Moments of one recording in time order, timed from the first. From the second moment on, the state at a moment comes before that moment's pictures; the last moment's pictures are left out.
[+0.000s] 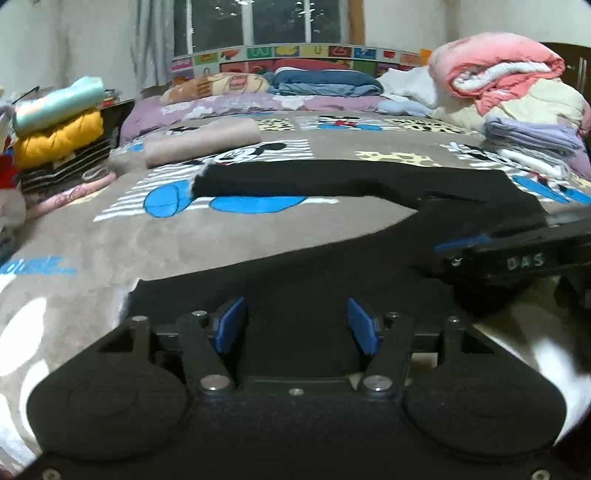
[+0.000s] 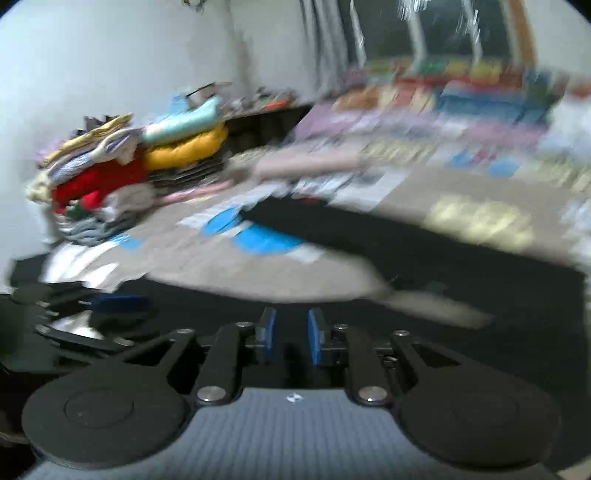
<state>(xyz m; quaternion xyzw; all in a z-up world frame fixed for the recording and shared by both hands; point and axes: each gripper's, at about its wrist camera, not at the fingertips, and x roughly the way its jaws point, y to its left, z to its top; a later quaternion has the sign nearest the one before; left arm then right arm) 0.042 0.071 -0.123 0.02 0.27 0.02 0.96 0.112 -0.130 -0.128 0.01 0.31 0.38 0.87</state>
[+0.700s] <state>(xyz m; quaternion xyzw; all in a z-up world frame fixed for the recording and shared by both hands) 0.016 0.075 -0.077 0.22 0.26 -0.04 0.94 0.060 -0.304 -0.104 -0.08 0.20 0.16 0.96</state>
